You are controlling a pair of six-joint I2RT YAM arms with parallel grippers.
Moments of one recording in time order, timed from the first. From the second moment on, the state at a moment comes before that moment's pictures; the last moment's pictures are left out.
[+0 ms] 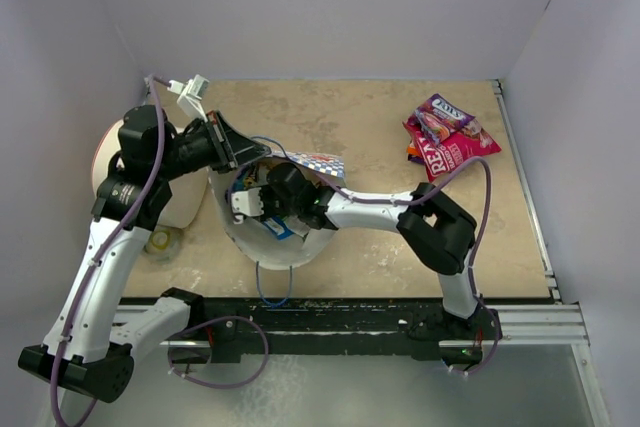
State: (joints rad) left arm -0.26 0.98 1.25 -0.48 0.66 -0.77; right arm 1.02 1.98 1.31 0.10 -0.04 -0.90
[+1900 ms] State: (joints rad) left arm -0.26 1.05 1.43 -0.69 0.31 -0.72; right arm 1.01 1.37 1.24 -0.25 -0.23 -0.65
